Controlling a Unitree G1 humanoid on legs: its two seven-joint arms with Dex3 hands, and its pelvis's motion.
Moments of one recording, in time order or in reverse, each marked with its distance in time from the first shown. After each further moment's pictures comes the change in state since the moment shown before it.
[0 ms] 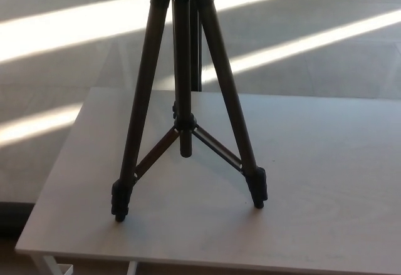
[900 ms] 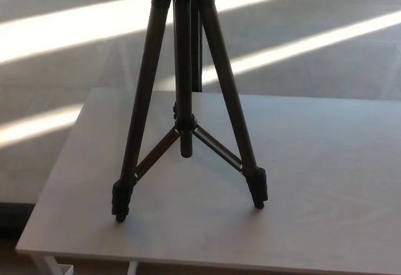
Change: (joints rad) left_arm -0.014 0.062 -0.125 0.095 -0.095 -0.152 -0.051; right_arm 0.015 0.014 0.134 0.080 0.087 -0.234 0.007
